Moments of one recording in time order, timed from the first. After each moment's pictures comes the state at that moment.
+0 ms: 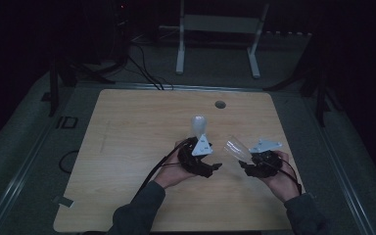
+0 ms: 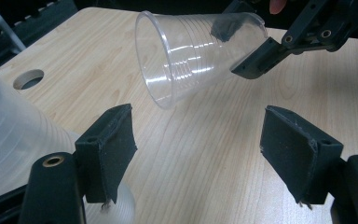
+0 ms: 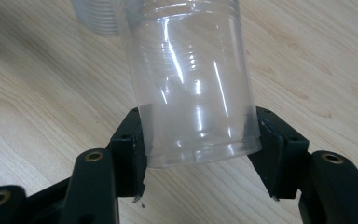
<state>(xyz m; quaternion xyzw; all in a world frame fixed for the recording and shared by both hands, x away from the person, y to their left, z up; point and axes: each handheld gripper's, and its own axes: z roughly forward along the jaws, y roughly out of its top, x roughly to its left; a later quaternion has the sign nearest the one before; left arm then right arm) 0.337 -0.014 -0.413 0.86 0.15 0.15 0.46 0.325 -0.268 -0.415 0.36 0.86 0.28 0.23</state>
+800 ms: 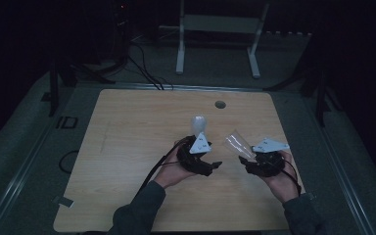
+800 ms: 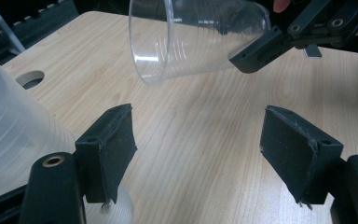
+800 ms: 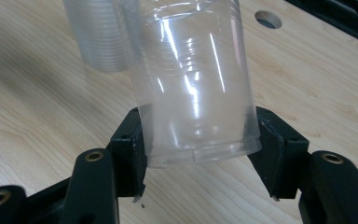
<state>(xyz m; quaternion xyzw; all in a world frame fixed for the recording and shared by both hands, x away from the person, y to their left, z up) 0.339 -0.012 -0.411 0.85 0.17 0.15 0.47 0.319 -0.271 -0.406 0.36 0.83 0.34 0.26</state>
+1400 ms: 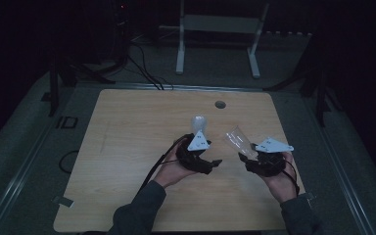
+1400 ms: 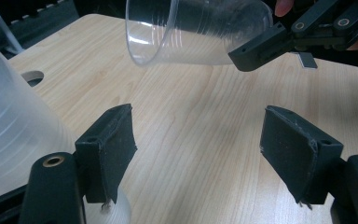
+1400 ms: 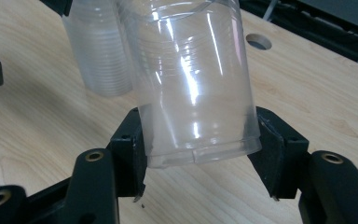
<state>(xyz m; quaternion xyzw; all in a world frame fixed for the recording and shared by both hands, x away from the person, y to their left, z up) 0.342 -0.009 -0.408 0.85 0.18 0.13 0.49 0.316 -0.271 -0.403 0.37 0.80 0.38 0.27</state>
